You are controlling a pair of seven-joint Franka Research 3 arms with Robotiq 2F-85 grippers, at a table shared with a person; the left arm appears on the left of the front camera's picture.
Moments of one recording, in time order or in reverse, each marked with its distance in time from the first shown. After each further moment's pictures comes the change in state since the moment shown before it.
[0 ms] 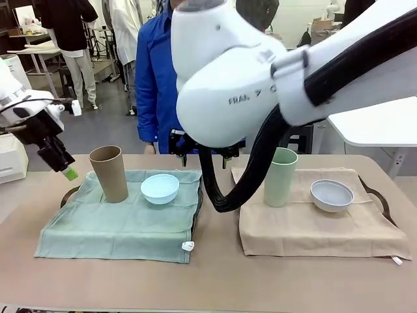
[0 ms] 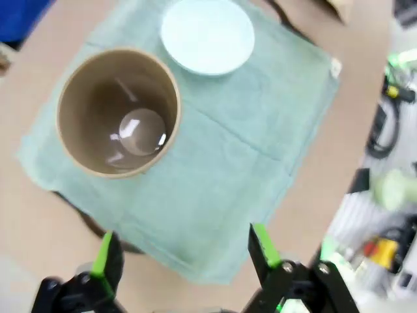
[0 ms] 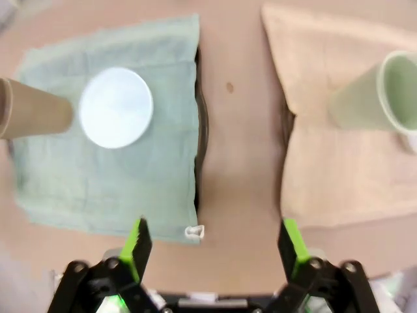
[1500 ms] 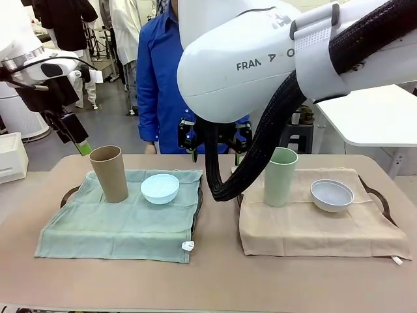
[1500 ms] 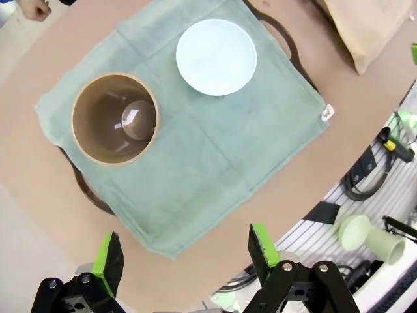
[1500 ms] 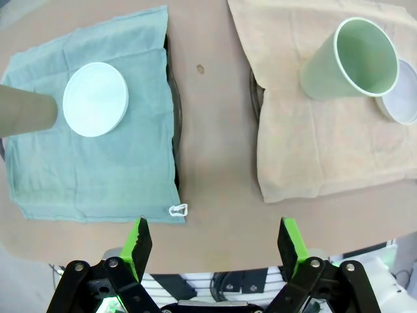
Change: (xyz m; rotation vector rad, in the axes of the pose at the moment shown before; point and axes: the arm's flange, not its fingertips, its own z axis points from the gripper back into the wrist) left arm 0.066 -0.057 0.056 0.103 0.119 0.264; right arm 0.000 -0.017 0.020 -0.048 0.055 -0.061
